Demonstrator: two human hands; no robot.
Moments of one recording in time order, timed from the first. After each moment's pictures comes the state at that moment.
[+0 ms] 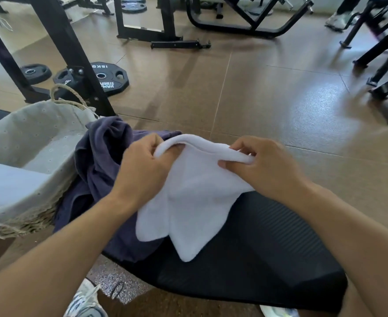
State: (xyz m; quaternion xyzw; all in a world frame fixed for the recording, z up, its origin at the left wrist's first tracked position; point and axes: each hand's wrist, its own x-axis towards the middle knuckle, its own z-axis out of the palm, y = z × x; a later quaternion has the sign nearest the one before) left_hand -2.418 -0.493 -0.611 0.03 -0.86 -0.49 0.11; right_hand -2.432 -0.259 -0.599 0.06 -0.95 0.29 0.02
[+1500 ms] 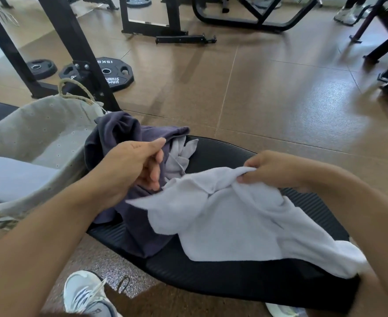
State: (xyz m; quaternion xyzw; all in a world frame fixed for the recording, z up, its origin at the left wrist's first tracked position) left_hand -2.417 -0.533 -0.597 0.11 -0.74 -0.65 -0.13; right_hand -2.459 -0.245 -0.610 0.03 -0.90 0.30 -0.32
